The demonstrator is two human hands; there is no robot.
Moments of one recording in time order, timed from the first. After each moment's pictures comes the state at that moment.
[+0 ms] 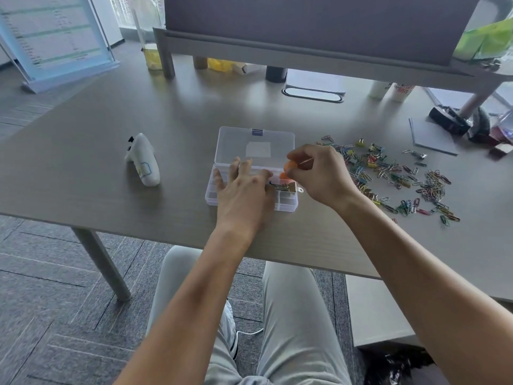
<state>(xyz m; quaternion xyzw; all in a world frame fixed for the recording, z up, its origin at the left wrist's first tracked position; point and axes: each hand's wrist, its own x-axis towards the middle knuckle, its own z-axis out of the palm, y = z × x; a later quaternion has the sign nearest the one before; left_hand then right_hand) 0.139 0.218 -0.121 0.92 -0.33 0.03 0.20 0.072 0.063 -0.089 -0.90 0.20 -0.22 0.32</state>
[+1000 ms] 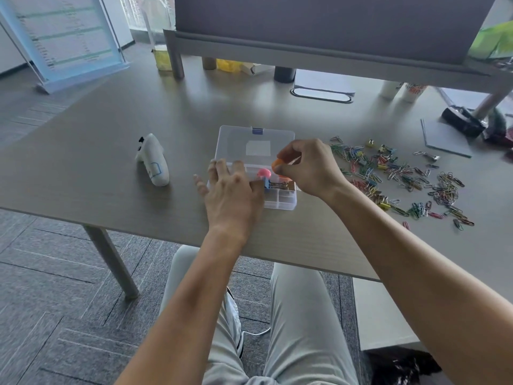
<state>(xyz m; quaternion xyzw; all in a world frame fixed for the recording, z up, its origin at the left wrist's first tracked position) 0.150 0.237 -0.121 0.95 -0.20 0.06 0.24 0.106 0.071 -0.091 -0.91 0.17 -0.20 0.31</state>
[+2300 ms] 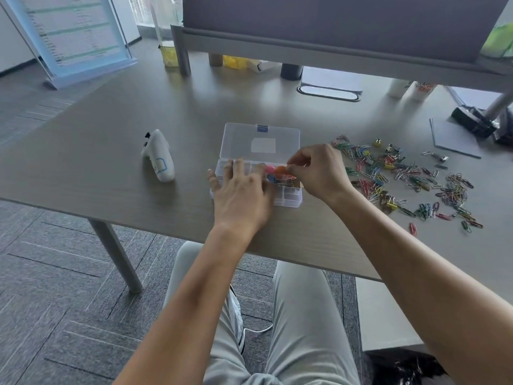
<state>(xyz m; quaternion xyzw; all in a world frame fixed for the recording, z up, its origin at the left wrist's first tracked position) 0.142 0.241 -0.116 0.94 -0.29 0.04 0.19 0.102 0.070 -0.101 -0.92 0.21 -0.20 0.27</state>
